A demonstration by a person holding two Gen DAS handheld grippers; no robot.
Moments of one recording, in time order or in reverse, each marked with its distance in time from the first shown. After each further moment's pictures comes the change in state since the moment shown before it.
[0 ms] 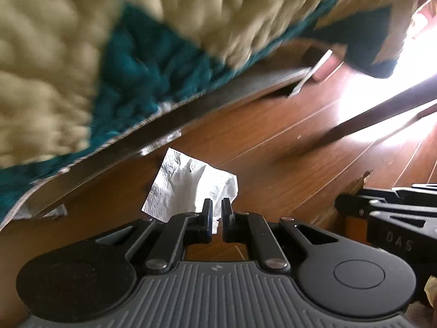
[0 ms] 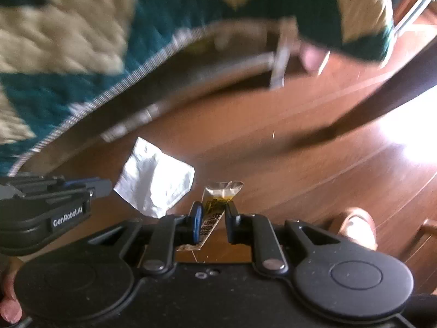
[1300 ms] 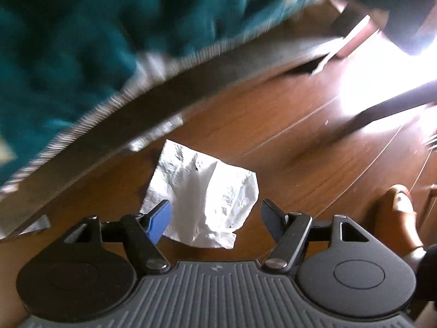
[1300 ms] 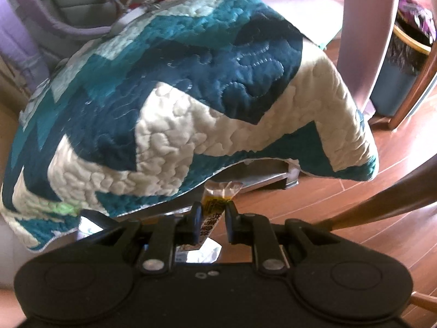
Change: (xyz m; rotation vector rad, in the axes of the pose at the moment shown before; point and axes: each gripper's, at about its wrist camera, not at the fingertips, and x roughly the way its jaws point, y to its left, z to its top) left arm 0.111 -0.001 -0.003 0.047 0.101 -0.013; right arm -0.108 -0.036 0.076 -0.076 -0.228 0.185
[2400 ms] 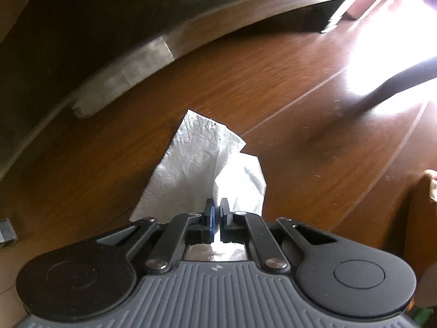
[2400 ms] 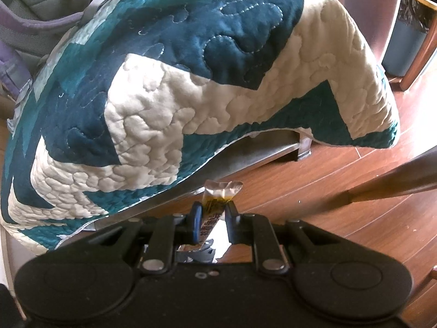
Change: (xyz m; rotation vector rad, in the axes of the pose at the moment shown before) left arm 0.068 -0.020 -0.009 0.054 0.025 0.026; right arm 0.038 -0.007 0.003 0.098 0.113 0.033
